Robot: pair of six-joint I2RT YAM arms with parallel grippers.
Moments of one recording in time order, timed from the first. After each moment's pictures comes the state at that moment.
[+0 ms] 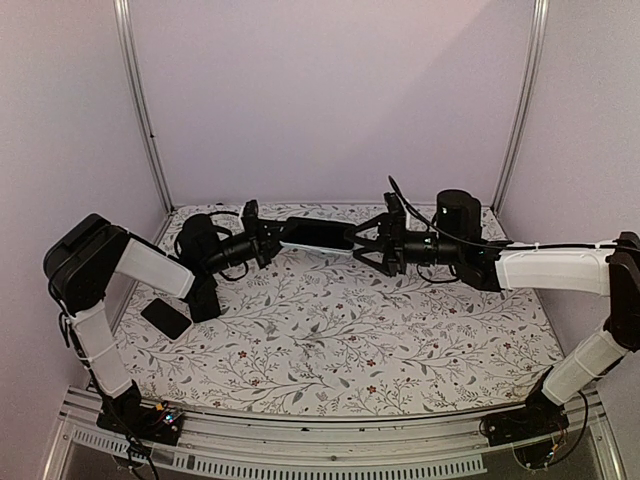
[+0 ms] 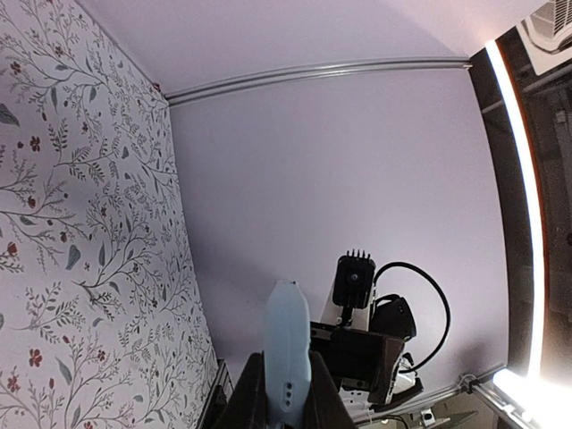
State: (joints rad) left arm -0.51 1.83 0.79 1.21 0.59 -1.51; right arm 0.69 1.52 0.92 0.41 -0.62 1.07
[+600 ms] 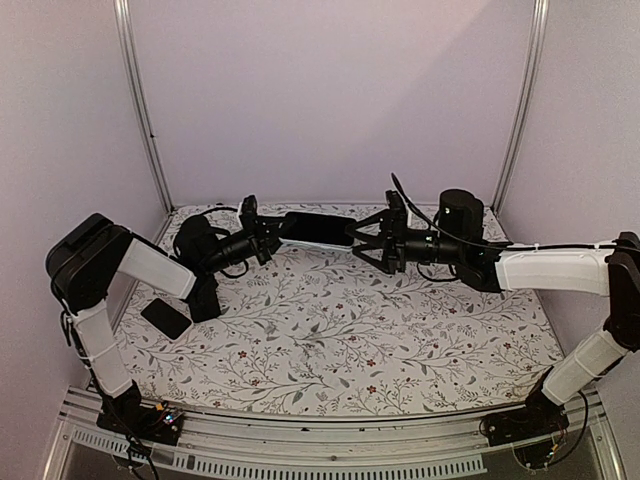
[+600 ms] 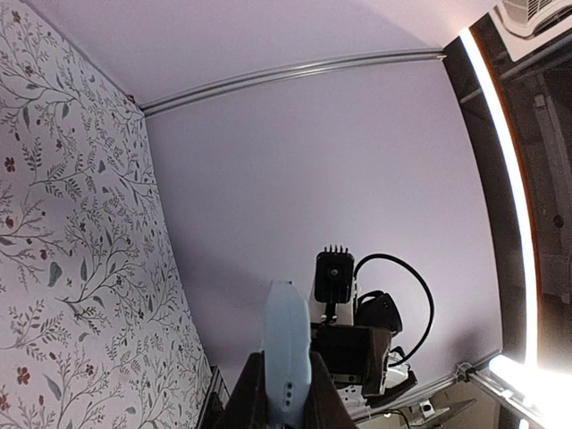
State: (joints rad) left arm -0.52 1.84 0.79 1.30 0.60 -1.51; right arm 0.69 1.52 0.91 0.48 -0.61 1.12
